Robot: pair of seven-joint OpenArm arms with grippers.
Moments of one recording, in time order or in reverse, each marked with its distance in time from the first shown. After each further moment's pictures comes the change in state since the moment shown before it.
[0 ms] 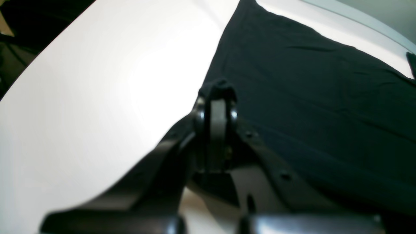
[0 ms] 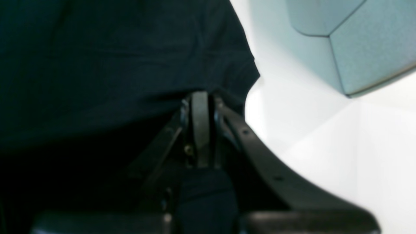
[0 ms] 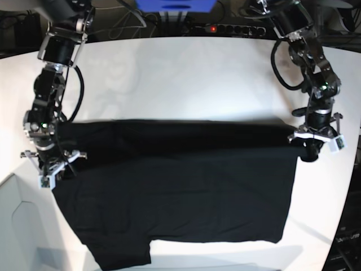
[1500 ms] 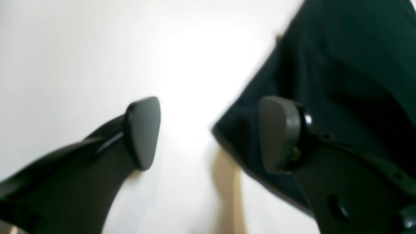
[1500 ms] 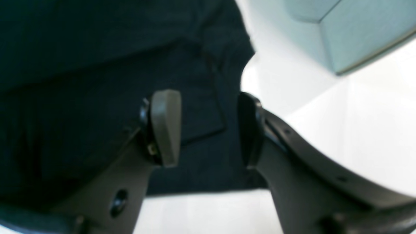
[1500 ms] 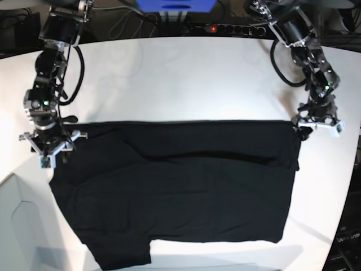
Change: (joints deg) left arm -4.2 -0.4 -7.6 -18.8 -0.4 -0.4 2.8; right arm -10.3 -0.5 0.5 9.7 0.0 0.0 0.0
